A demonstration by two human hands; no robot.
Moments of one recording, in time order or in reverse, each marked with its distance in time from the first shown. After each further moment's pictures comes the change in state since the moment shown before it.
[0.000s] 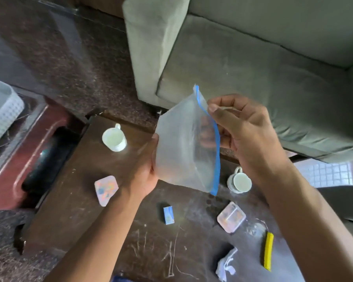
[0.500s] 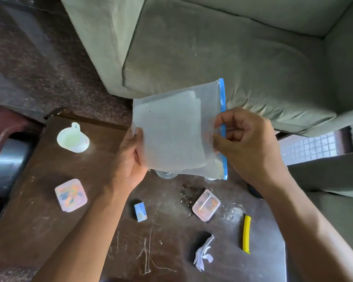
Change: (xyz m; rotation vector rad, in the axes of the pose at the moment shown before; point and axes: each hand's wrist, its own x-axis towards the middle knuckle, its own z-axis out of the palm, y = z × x) left_hand 0.021 -0.047 0.056 -0.017 -0.063 0.099; right_hand -0.025 0.055 -0.119 -0.496 0.226 -0.108
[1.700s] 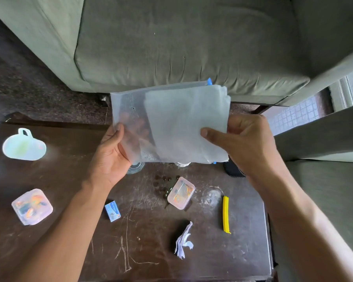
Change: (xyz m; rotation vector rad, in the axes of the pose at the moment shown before) left_hand 0.018 -0.048 0.028 0.023 -0.111 -0.146; right_hand -0.017 0.073 -0.068 0.045 0.083 0.243
